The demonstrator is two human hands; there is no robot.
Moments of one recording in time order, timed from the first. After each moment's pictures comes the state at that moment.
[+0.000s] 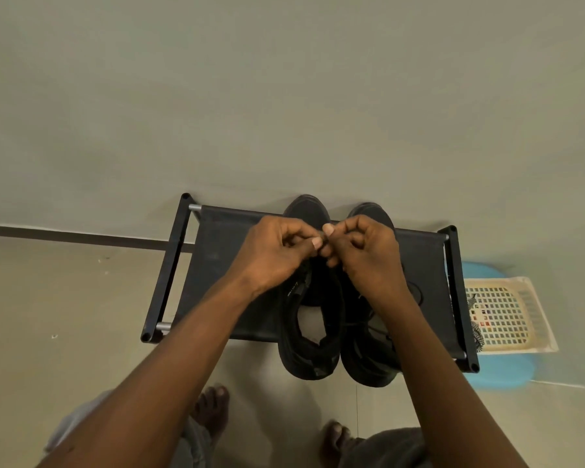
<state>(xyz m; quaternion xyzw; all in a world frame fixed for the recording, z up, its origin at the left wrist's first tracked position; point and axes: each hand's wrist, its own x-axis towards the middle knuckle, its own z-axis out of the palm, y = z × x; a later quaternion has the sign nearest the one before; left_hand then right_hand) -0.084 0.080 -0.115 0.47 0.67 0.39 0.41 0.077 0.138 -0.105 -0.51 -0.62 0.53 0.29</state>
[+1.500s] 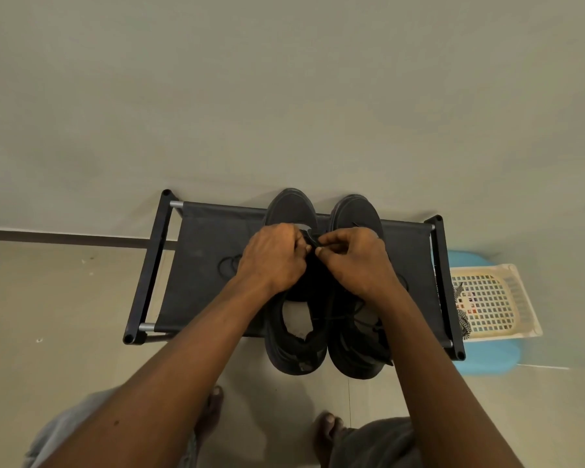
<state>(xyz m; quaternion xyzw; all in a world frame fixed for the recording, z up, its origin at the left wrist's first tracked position) -0.061 0.101 -0.140 0.54 0.77 0.18 0.29 0.092 0.151 -0.125 -0.57 -0.70 0.42 0.12</state>
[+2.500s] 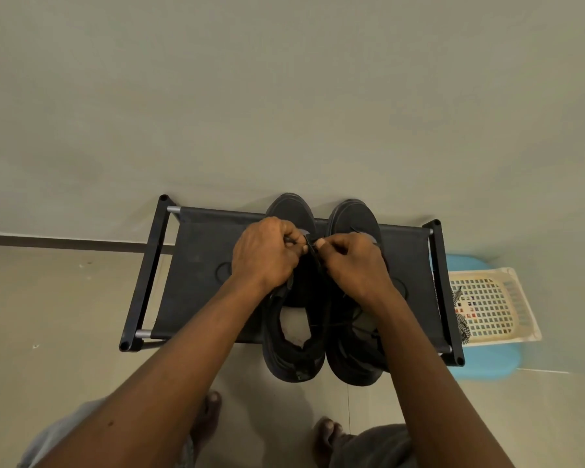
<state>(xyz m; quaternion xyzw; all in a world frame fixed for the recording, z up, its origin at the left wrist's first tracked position) -0.068 0.108 -0.141 0.50 0.78 0.25 0.27 0.088 0.149 -0.119 -0.57 -0.70 0.41 0.12</state>
